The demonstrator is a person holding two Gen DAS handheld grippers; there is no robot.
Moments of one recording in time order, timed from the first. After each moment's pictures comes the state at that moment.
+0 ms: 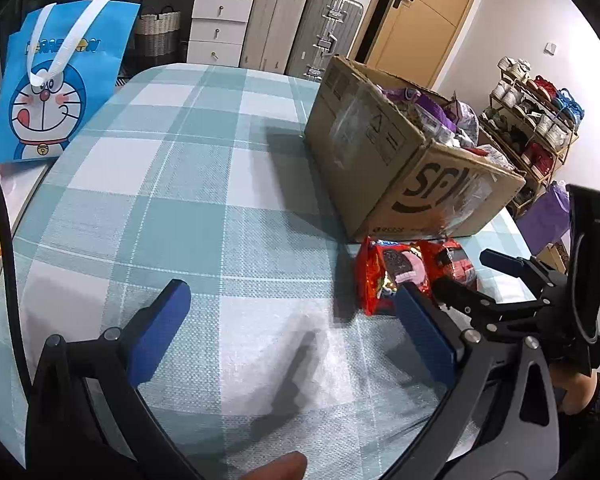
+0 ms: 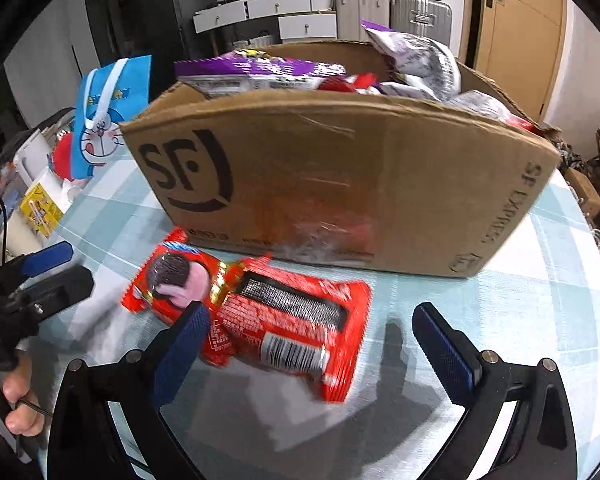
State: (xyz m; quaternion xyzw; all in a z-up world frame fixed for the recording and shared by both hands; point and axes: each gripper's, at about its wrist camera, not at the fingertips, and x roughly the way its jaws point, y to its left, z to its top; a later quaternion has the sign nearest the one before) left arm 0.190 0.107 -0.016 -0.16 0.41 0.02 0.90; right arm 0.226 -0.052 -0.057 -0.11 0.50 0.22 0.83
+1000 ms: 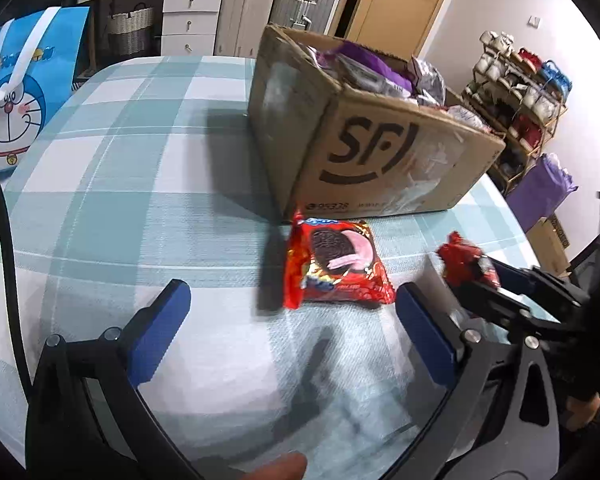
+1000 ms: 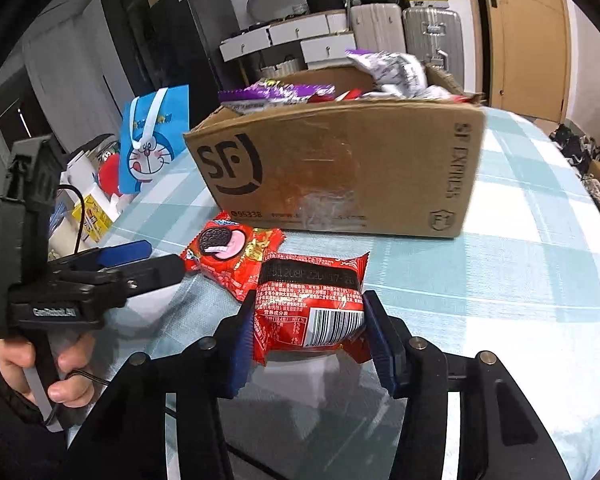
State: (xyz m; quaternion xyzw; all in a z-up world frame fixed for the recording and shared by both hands) left arm 0.209 0.053 -0.024 -0.14 0.43 0.00 0.89; right arm 0.185 -0.086 -0.037 -0.03 0.46 0.29 0.84
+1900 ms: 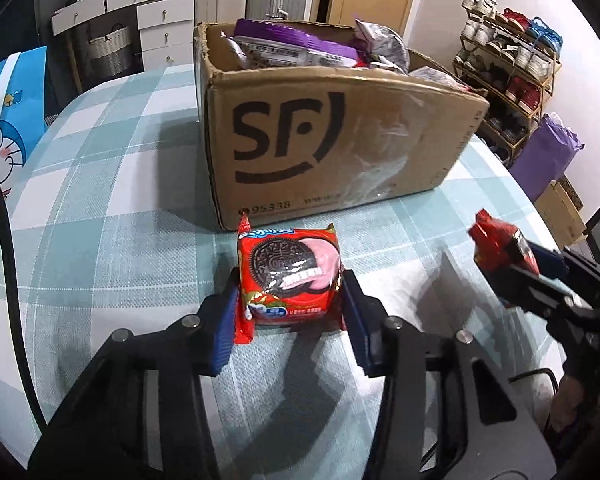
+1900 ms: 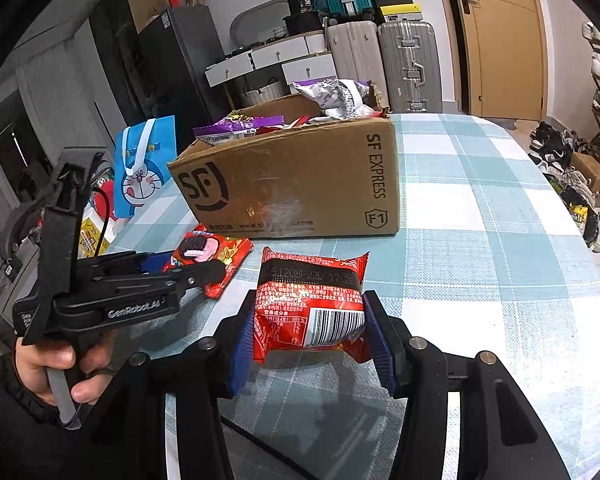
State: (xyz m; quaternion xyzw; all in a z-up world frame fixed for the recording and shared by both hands) left arm 0.227 -0.002 -0.024 -0.07 0.44 -0.01 0.90; right arm 0.178 -0.149 -0.023 0.00 0.44 0.27 0.86
